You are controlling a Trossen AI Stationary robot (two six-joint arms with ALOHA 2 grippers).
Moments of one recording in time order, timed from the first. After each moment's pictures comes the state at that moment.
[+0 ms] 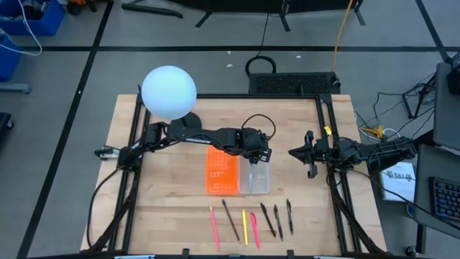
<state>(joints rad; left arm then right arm) 0.02 2.24 1.92 -0.70 -0.17 -1.13 0.16 0.07 0.02 0.11 0.23 0.14</state>
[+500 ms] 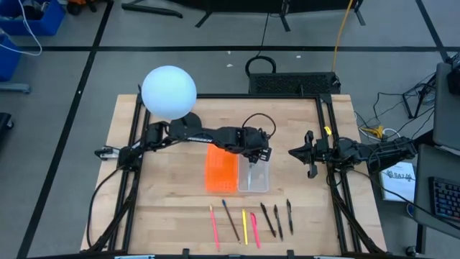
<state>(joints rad) 0.04 2.26 1.92 -0.70 -0.14 -1.10 0.16 0.07 0.02 0.11 0.23 0.14</state>
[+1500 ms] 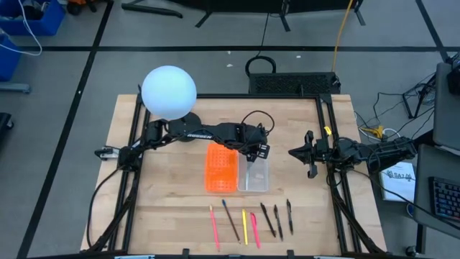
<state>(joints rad) 0.07 2.25 1.92 -0.74 -0.07 -1.10 0.16 0.07 0.02 0.11 0.23 0.15</state>
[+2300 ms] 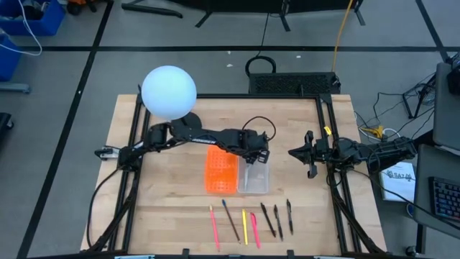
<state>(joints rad) 0.04 2.32 1.92 -0.73 -0.15 -1.08 0.16 0.07 0.02 0.10 0.23 0.15</state>
